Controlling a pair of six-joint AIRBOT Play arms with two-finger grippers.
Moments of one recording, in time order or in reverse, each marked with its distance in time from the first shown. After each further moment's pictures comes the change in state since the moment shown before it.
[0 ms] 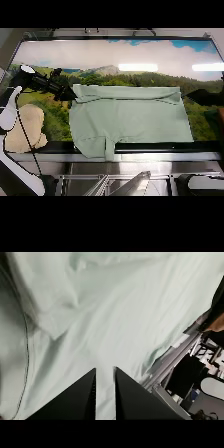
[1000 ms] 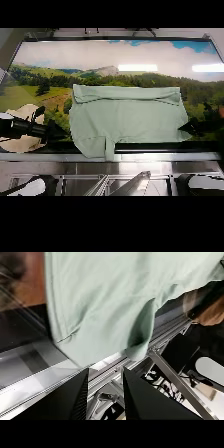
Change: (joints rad) left arm 0.245 0.685 -1.057 0.043 0.179 0.165; right arm -0.060 -0.024 -0.301 -0.245 0.141 0.092
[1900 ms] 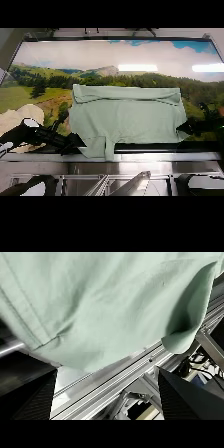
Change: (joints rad) left arm -0.314 0.032 -0.140 -0.004 0.184 -0.031; right arm 0.019 -0.013 0.000 0.032 0.017 -0.008
